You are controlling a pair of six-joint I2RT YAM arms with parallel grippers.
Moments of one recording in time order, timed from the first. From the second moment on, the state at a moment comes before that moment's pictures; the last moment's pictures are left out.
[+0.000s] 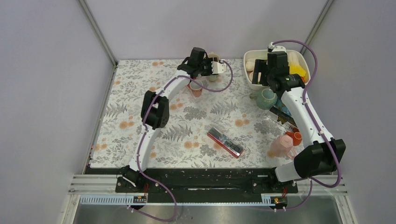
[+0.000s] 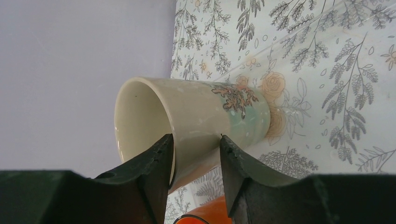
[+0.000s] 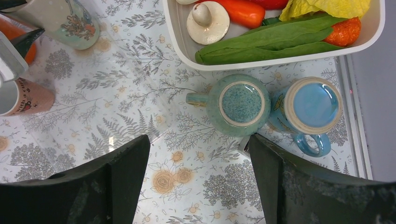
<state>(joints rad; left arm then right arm) -0.48 2.51 2.31 -0.33 0.36 1.07 0.20 1.45 1.47 -0.64 0.26 0.19</state>
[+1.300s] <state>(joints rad) -0.50 2.47 2.22 -0.36 0.36 1.27 0.20 1.45 1.43 -0.64 0.29 0.17</state>
